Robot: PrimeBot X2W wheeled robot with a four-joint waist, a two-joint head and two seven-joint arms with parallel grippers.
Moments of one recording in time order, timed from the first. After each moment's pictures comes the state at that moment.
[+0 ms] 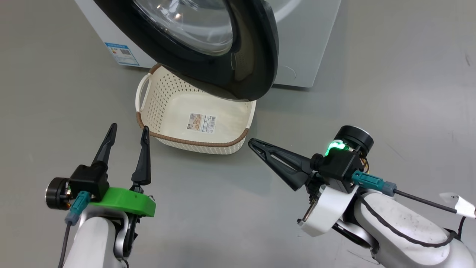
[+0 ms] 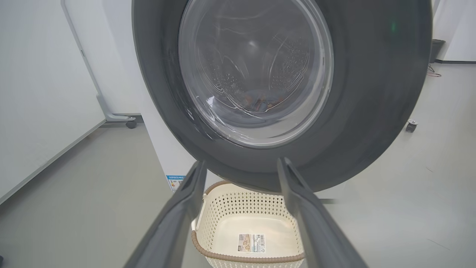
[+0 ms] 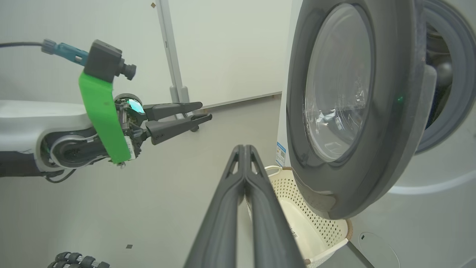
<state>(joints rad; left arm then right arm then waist) -0.02 0.04 -0.10 0.12 -0.20 -0.11 -0.25 -0.33 -0.38 0.90 -0.15 0.46 0.12 -0.09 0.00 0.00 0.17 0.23</state>
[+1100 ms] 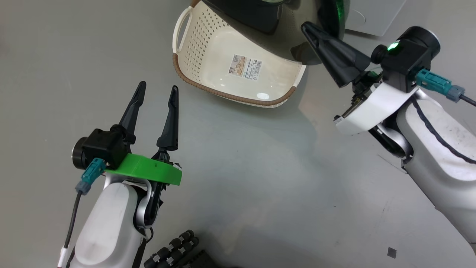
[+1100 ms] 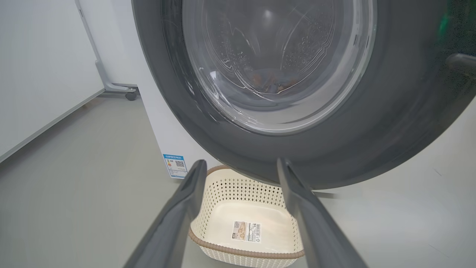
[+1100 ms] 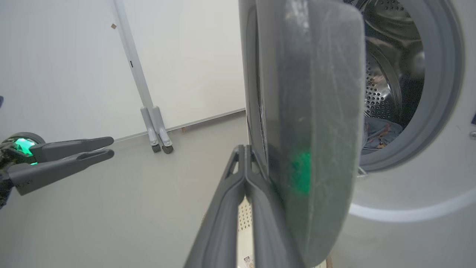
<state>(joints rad) -0.19 0.04 -0.26 0.09 -0.36 -0.07 -0.25 -0.63 -0.40 0.74 0.09 0.50 0.12 -0.18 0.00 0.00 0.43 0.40</state>
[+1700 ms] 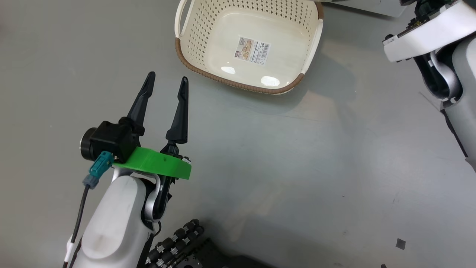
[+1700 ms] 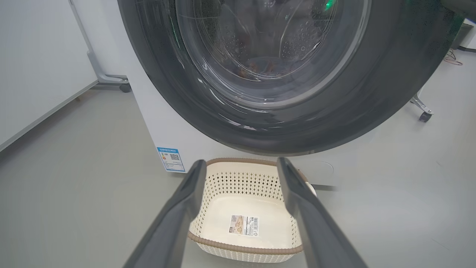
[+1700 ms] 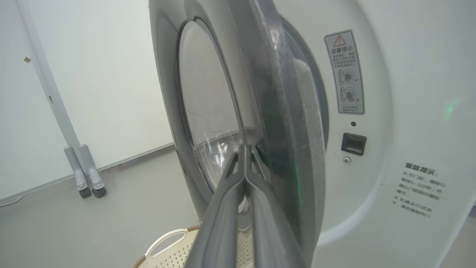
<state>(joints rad) -0.23 0.03 -0.30 0.08 -0.37 -0.04 -0.25 -0.79 -0.41 0.58 0.20 0.50 0.07 -0.22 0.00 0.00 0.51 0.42</state>
